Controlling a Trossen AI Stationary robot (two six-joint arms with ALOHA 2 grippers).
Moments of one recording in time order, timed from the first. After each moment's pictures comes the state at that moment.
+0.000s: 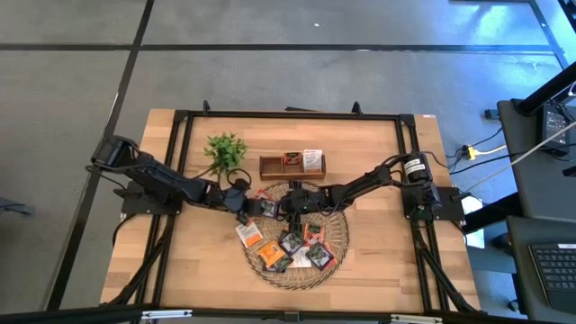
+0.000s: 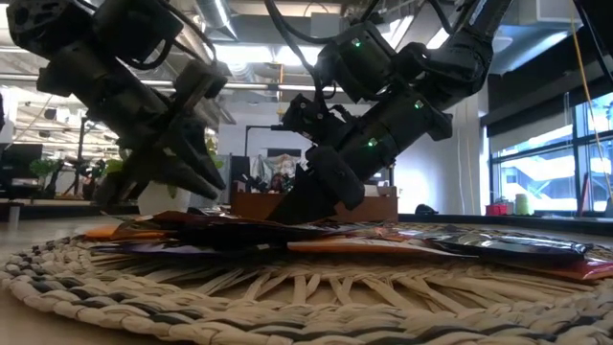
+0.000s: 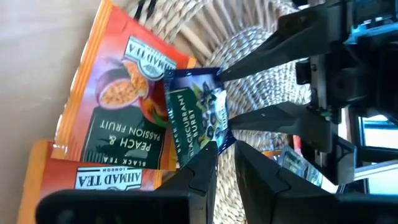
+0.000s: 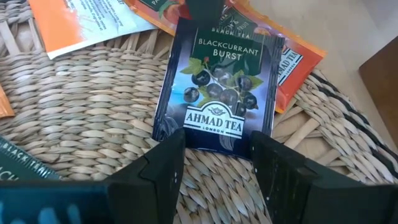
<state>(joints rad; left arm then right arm) -0.20 1.44 0.44 0.32 -0.23 -1.44 0.11 2.09 1.03 0.34 0.12 -0.01</state>
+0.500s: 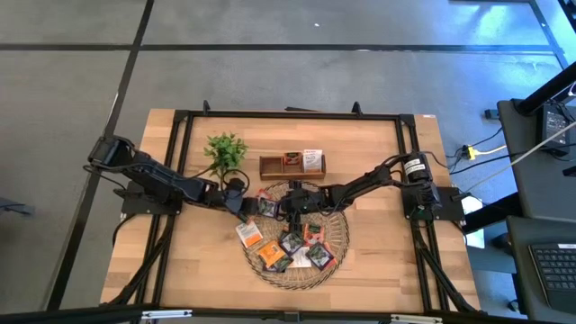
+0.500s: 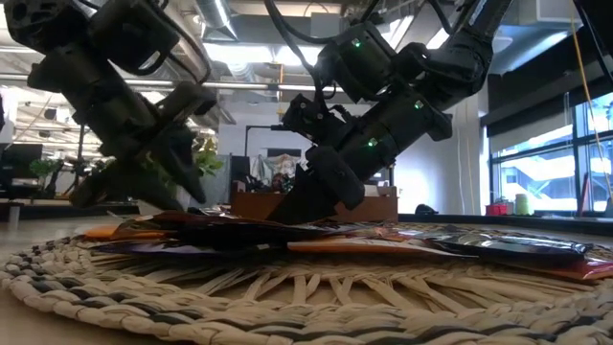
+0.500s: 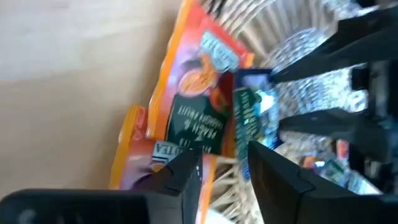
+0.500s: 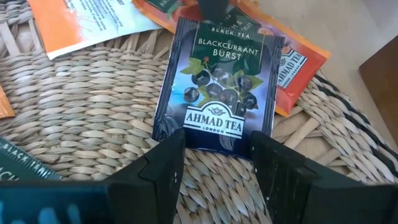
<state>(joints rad) -0.20 1.41 0.44 0.15 -0.25 -1.51 0.11 2.09 1.03 0.34 0.12 0.00</state>
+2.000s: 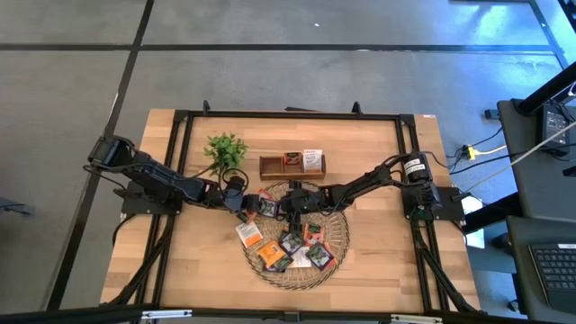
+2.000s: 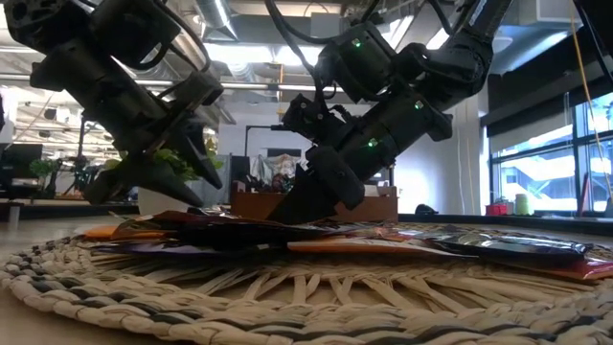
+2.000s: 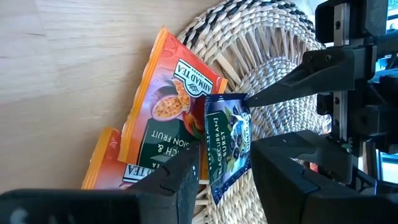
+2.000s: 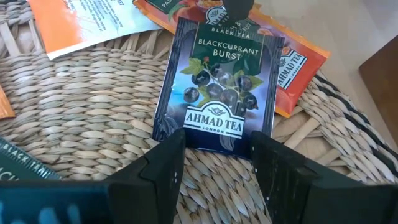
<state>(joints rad) -0.20 1.41 0.44 0.22 -0.32 -1.53 0.11 2.10 1.02 0.34 0.12 0.00</state>
